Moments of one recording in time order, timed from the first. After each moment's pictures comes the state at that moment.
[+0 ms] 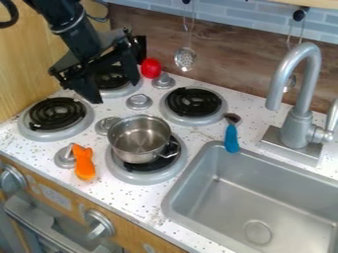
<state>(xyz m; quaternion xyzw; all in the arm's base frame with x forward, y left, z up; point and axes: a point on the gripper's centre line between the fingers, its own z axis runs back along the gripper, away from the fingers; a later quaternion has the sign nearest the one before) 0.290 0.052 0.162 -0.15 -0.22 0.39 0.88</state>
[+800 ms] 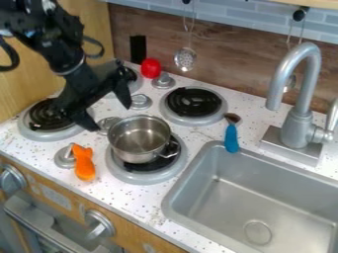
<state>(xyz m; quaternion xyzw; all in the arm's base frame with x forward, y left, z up) 0.283 0.089 0.117 -0.13 -0.24 0.53 0.80</state>
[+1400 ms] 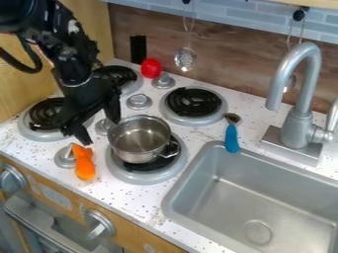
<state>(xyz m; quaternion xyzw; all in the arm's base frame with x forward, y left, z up) 0.297 0.107 0.080 -0.07 -0.17 0.61 0.77</state>
